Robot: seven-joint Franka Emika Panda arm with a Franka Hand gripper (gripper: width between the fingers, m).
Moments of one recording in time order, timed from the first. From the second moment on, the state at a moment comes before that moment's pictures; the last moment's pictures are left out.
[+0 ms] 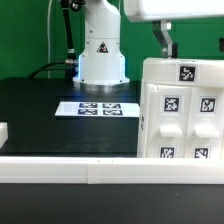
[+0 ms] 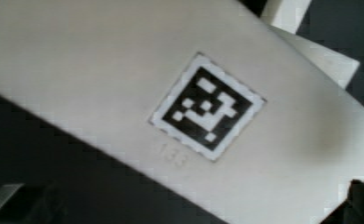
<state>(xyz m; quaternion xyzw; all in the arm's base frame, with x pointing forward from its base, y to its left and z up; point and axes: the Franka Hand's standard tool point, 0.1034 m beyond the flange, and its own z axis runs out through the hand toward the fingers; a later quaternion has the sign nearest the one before) 0.639 0.089 0.176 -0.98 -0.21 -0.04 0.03</state>
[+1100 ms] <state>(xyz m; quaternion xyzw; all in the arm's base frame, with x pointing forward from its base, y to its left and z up) 0.635 0.087 0.170 -0.85 -0.53 -0.02 -0.02</state>
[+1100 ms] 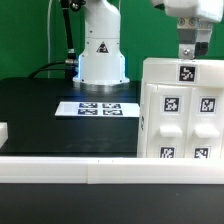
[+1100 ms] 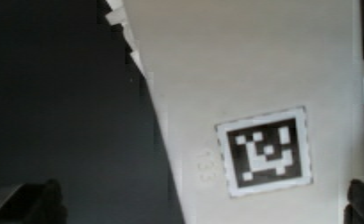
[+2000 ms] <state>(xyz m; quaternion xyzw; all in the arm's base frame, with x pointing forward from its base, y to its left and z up) 0.620 0.087 0.153 -0.85 -0.53 -0.01 -0.02</state>
